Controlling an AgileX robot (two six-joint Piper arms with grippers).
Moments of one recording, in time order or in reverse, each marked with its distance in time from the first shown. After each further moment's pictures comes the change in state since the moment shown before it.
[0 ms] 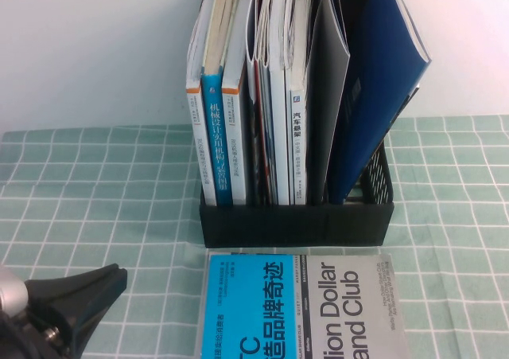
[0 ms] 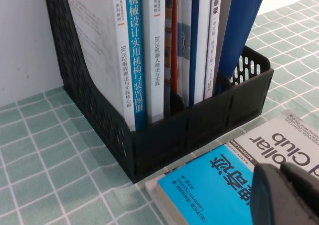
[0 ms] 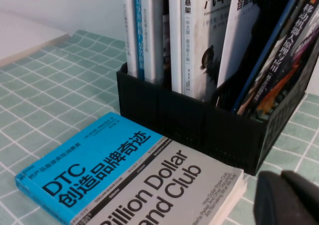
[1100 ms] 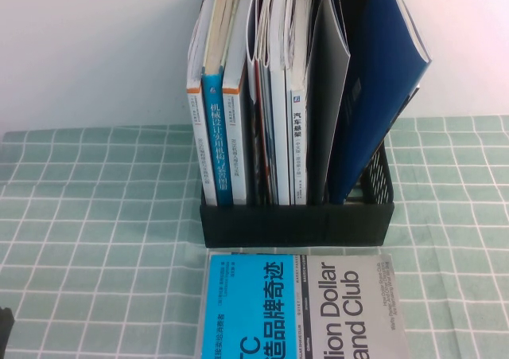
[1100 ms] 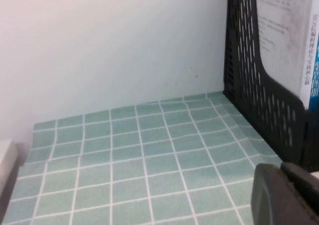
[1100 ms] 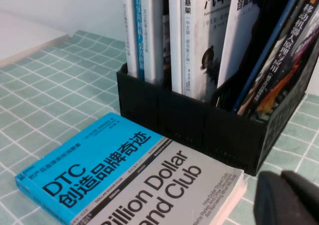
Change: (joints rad) right arm 0.000 0.000 0.002 0.000 -0.004 0.001; left arm 0.551 -0.385 0.417 -0.381 -0.258 0.491
